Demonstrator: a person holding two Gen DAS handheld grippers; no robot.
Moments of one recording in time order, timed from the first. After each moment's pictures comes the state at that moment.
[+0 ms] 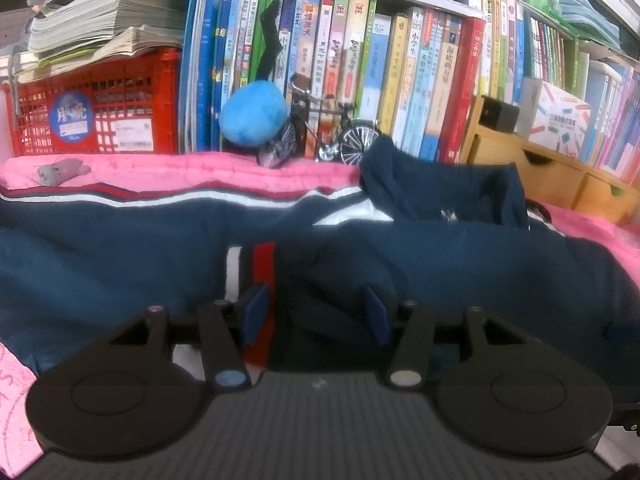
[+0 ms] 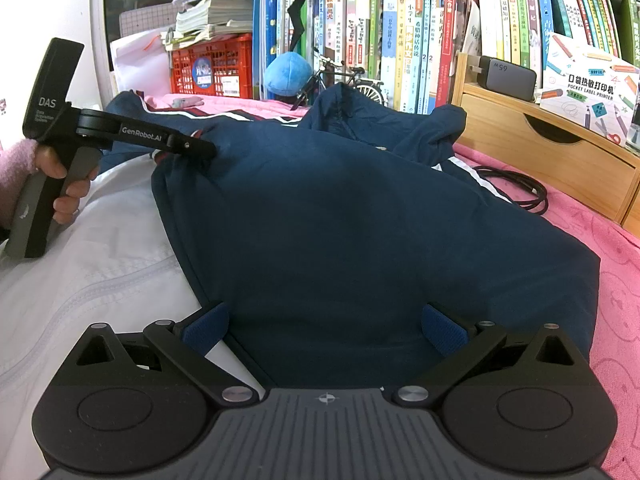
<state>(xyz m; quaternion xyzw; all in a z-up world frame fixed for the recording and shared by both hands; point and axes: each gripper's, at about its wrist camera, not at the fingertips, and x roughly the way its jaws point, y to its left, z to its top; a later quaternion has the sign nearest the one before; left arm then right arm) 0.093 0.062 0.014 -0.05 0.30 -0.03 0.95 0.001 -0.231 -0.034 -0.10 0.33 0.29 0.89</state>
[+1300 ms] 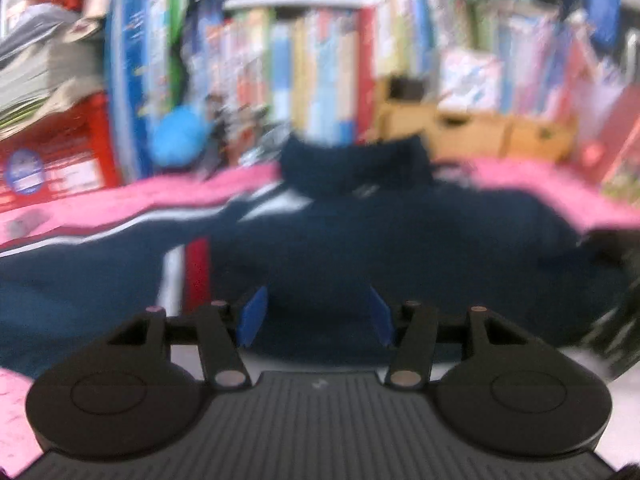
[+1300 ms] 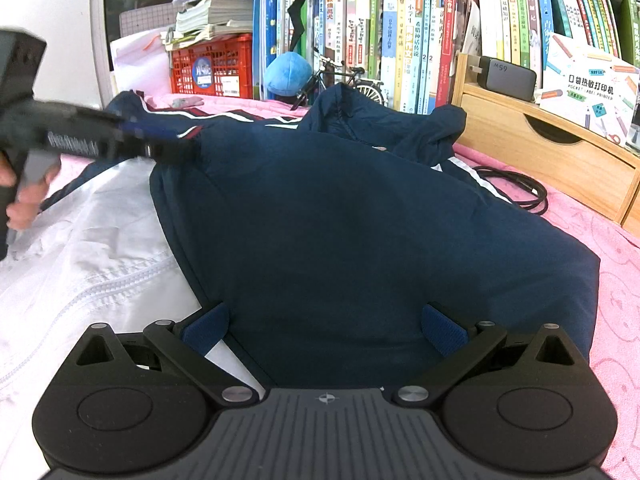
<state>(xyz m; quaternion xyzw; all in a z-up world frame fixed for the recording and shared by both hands) 0.056 0.042 0.026 0.03 0.31 -0.10 0.94 0.001 -0.231 -0.034 -0.10 0.33 0.28 0.89</state>
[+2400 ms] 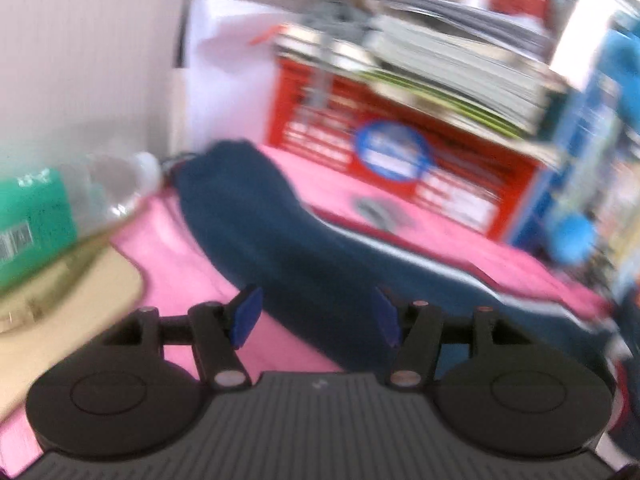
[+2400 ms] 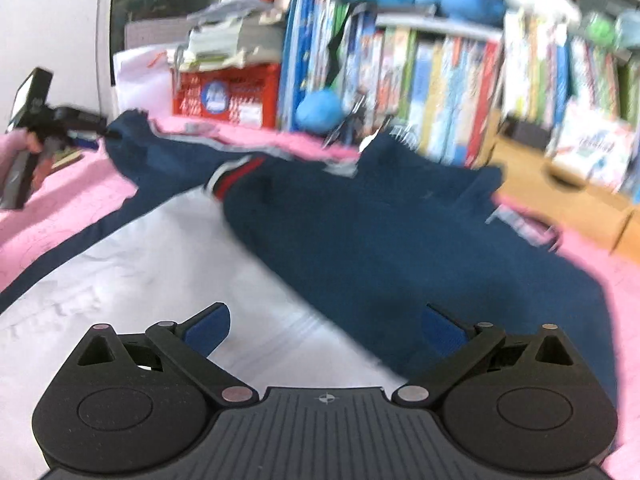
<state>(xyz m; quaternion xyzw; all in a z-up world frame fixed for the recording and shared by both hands) 0.062 0.346 0.017 -0.18 0.27 0.18 0.93 -0.066 -0.130 -0.013 -0.10 0.31 0.22 0.92</state>
